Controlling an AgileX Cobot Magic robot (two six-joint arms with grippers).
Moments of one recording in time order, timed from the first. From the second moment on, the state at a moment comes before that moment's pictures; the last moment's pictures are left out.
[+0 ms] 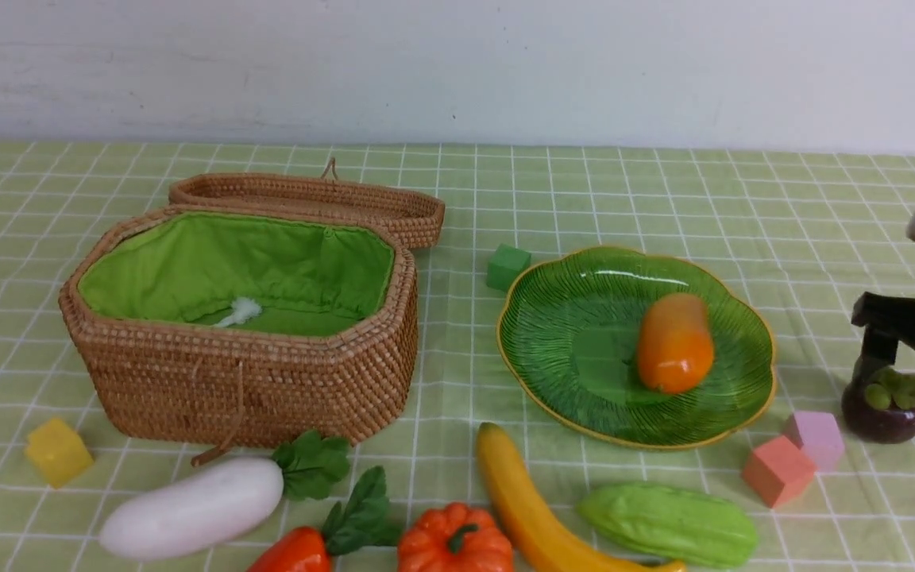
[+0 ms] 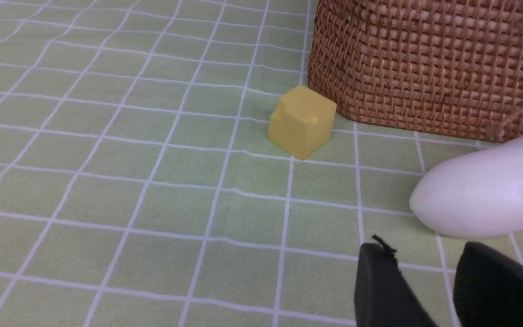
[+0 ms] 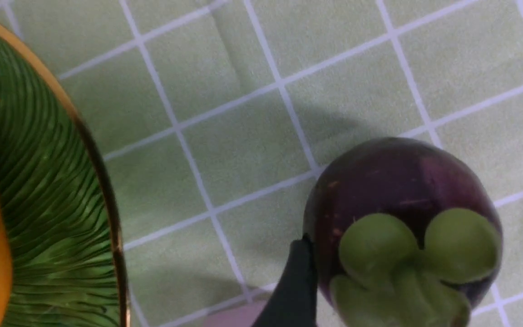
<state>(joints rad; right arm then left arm) -0.14 1.81 -1.22 0.08 0.73 0.26 0.00 -0.01 0.03 0.15 0.39 -0.27</state>
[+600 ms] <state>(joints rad) -0.13 1.79 -1.22 0.14 0.68 0.14 0.00 -0.01 0.03 0.15 0.39 -0.27</state>
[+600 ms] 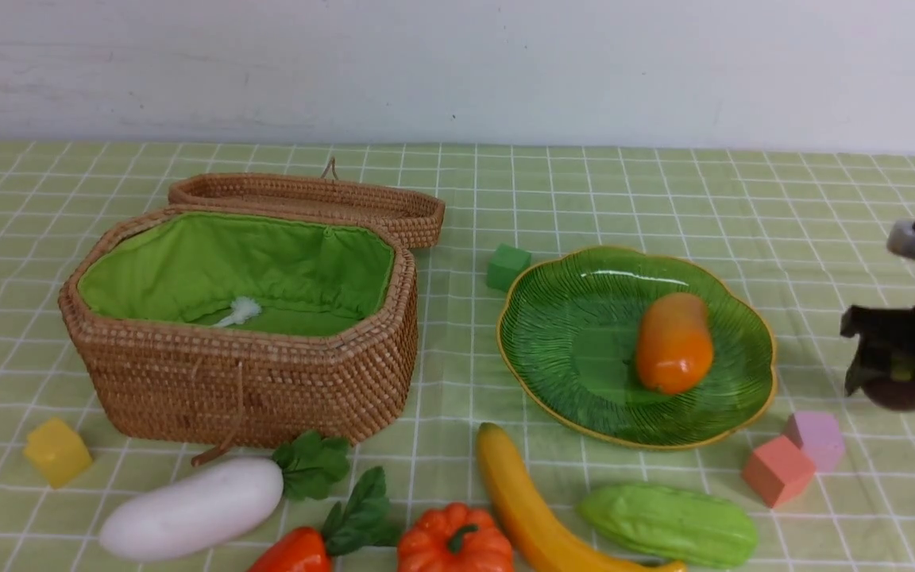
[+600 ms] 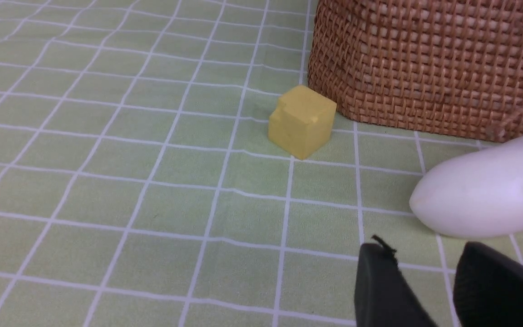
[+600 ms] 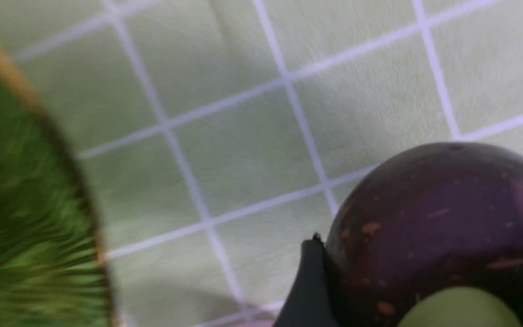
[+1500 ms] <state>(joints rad) 0.26 2.10 -1.58 0.60 0.61 -0.37 0.00 -0.01 0.03 0.15 0.39 -0.27</state>
